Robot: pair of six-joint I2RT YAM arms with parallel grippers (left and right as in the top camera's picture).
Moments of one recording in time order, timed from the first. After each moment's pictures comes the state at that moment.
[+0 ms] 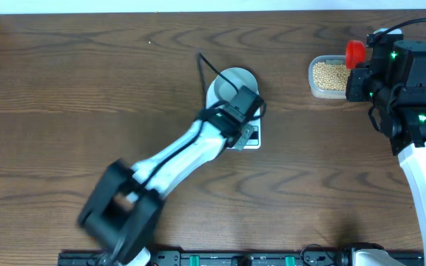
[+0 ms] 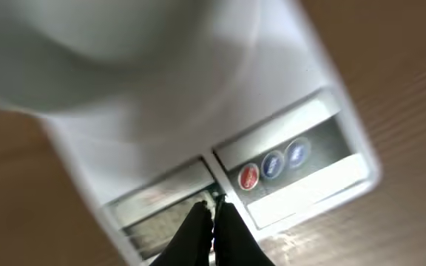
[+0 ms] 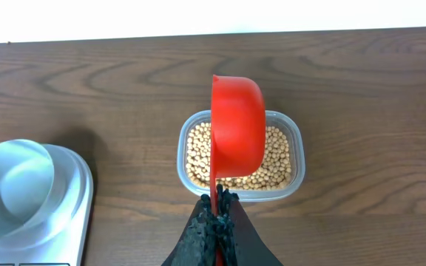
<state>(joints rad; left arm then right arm) -0.69 1.76 1.22 -0.58 -0.15 -0.09 0.02 1.32 1.25 -0.59 -0.01 0.01</state>
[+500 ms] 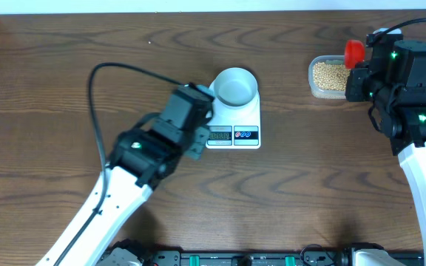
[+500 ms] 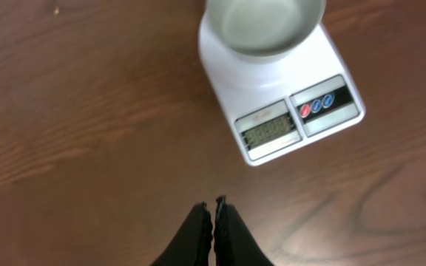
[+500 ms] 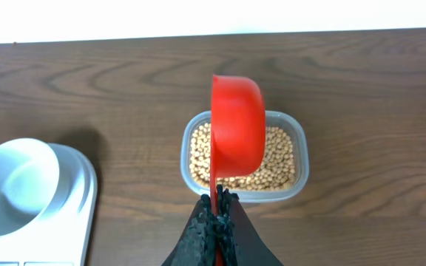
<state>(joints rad) -0.55 1.25 1.23 -0.97 -0.16 -0.01 0.02 1.32 1.25 -0.59 -0.03 0.01</state>
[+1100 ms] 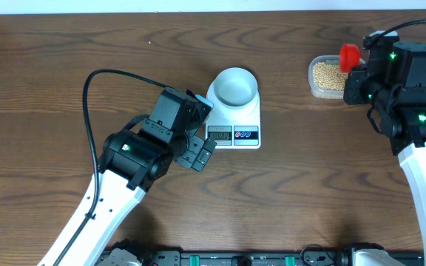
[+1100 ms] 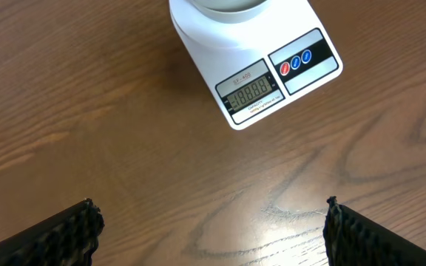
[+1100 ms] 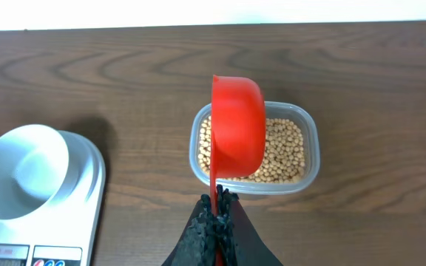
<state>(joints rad) -0.52 1.23 1.23 -1.05 -0.06 0.07 0.02 1.32 1.25 -0.62 -0.07 -0.01</state>
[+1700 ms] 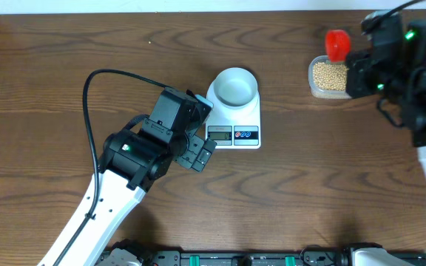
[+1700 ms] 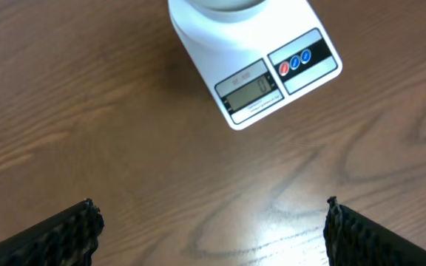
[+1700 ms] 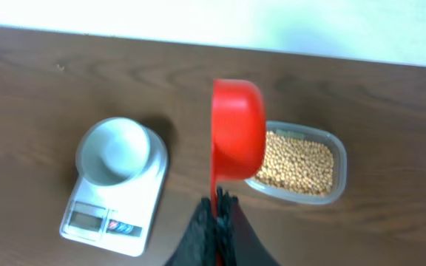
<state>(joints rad) -0.52 1.23 1.23 -1.05 -0.05 0.07 0.06 1.37 1.71 -1.04 -0.19 -0.04</state>
